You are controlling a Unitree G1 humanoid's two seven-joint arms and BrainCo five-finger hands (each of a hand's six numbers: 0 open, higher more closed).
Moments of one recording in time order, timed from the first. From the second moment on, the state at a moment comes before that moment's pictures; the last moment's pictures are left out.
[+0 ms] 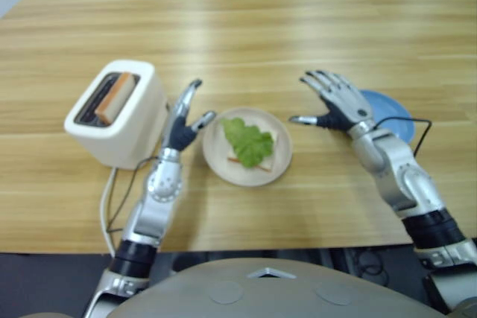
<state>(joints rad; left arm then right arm) 0.04 0.20 -0.13 -0.32 0.47 -0.11 0.10 -0.09 -0.60 0.10 -0.13 -0.68 -0.09 0.01</state>
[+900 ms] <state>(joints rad) 0.05 0.75 0.18 -0.27 0.93 0.22 -0.27 0.01 -0.33 -0.01 -0.05 -0.18 -0.09 0.13</state>
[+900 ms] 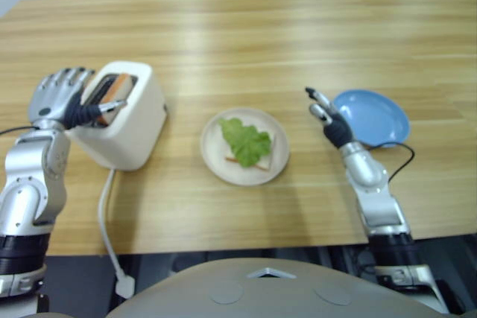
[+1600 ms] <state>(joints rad) 0.04 0.73 0.14 -0.24 0.89 0.28 -0.26 0.02 -0.34 -0.01 -0.04 -0.20 -0.10 0.12</state>
